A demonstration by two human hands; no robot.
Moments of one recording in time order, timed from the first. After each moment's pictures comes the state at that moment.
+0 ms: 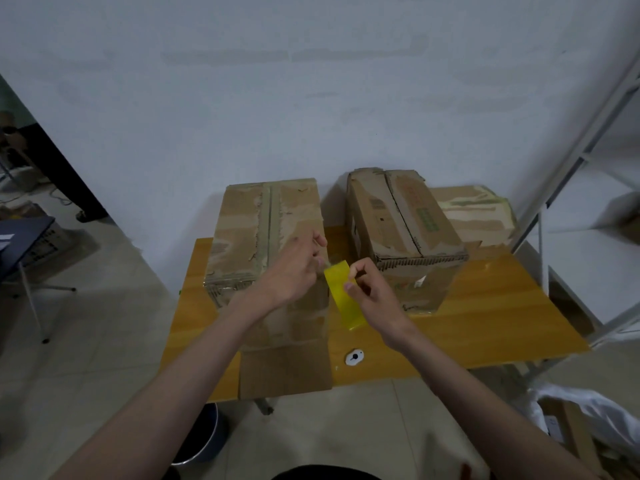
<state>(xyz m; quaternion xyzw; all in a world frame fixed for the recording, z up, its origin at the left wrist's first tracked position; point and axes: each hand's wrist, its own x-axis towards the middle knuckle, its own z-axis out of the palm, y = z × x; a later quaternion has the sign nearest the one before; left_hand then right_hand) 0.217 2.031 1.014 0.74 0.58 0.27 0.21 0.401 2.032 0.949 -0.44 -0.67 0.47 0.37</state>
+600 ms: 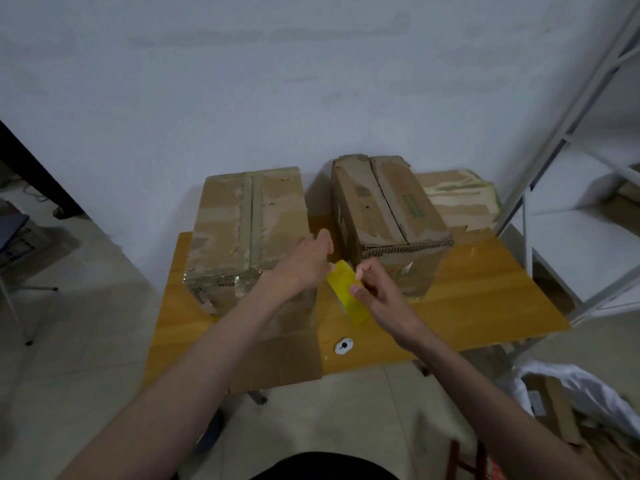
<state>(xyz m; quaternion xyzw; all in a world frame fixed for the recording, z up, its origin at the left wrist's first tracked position) 0.255 2.077 0.981 0.73 0.65 0.09 0.20 0.442 2.033 0.929 -0.43 -0.67 0.49 0.36</state>
